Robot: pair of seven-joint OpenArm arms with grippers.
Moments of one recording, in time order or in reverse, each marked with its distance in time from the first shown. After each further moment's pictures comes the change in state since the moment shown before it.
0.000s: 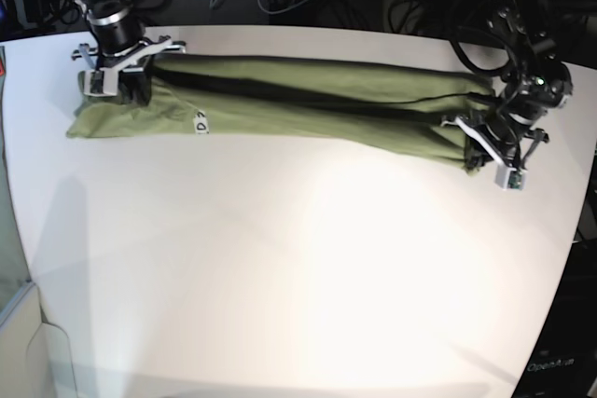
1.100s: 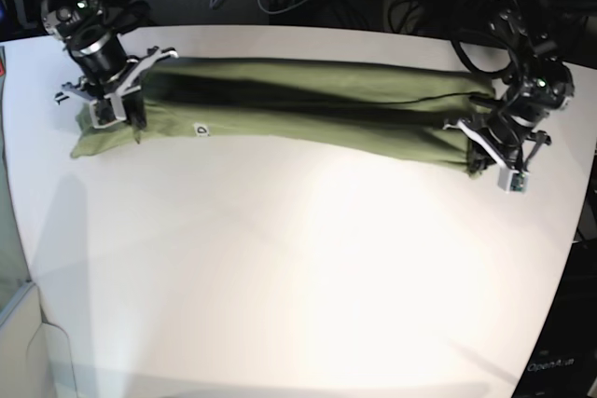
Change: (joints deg) left arm -0.1 -0.1 0.0 0.0 0.0 0.0 -0.4; right arm 1.4 12.1 -8.4 7.9 -3.7 0.1 -7.0
